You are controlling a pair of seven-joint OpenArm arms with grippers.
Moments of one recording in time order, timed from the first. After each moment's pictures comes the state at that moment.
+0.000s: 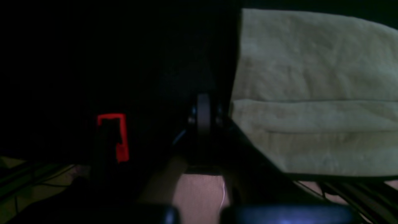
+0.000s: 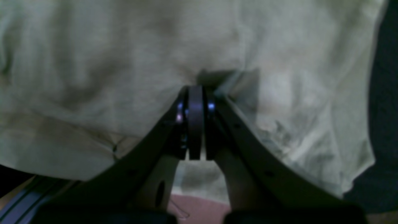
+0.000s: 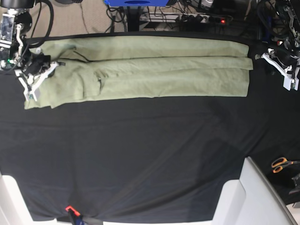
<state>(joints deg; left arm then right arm) 21.1 -19.2 -39.4 87.9 -22.0 -33.4 46.2 -12.7 12.3 16.2 82.0 16.9 20.2 -53.5</state>
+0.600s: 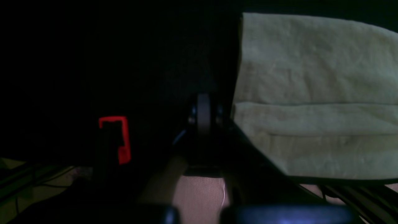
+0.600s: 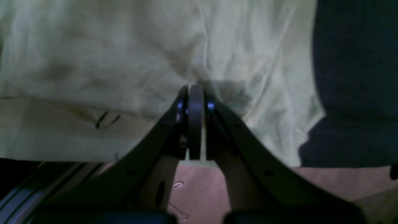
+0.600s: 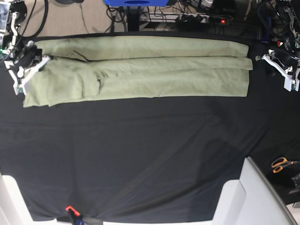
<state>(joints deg) 20.8 -19.3 -39.4 87.9 -22.0 -33.4 46.2 -19.2 11.8 19.6 92.6 16.6 16.8 -56.6</state>
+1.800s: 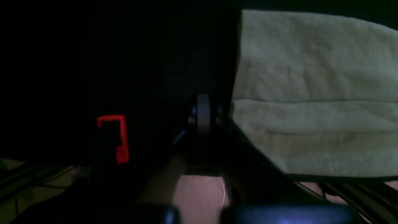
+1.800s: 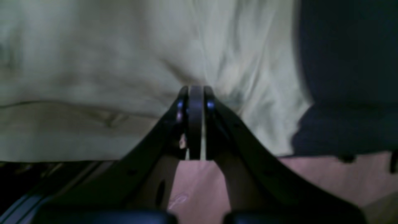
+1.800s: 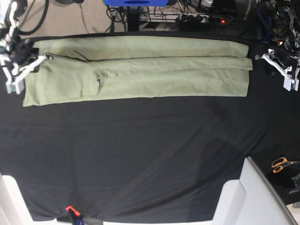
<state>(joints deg) 21.1 -19.3 -39.5 87.9 -22.2 -33.4 46.2 -23.8 8.2 25.4 103.0 17.0 17.0 -55.6</state>
